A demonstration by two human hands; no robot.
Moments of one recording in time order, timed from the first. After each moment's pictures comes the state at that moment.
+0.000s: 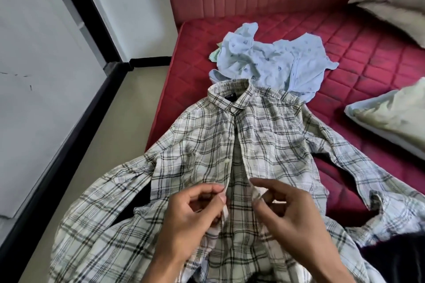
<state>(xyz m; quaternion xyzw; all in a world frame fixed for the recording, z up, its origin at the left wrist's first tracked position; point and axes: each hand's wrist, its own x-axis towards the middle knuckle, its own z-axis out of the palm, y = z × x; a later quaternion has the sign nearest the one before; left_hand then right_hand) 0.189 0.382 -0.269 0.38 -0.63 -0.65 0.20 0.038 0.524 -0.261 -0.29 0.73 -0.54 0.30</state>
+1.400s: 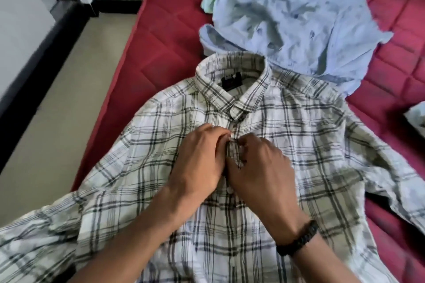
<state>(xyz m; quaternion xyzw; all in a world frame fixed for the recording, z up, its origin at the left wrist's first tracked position) -0.007 0.226 -0.379 0.30 -0.89 -0.31 0.17 -0.085 0.337 -0.368 -0.37 0.90 -0.21 0.08</state>
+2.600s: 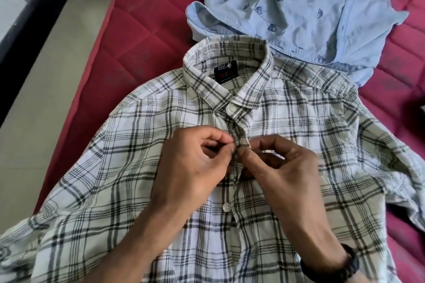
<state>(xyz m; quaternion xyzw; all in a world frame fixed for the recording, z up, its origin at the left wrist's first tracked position) -0.009 0.226 -0.368 0.37 -0.73 -0.55 0.16 -0.106 0.352 -0.363 -0.17 0.74 -0.59 0.28</state>
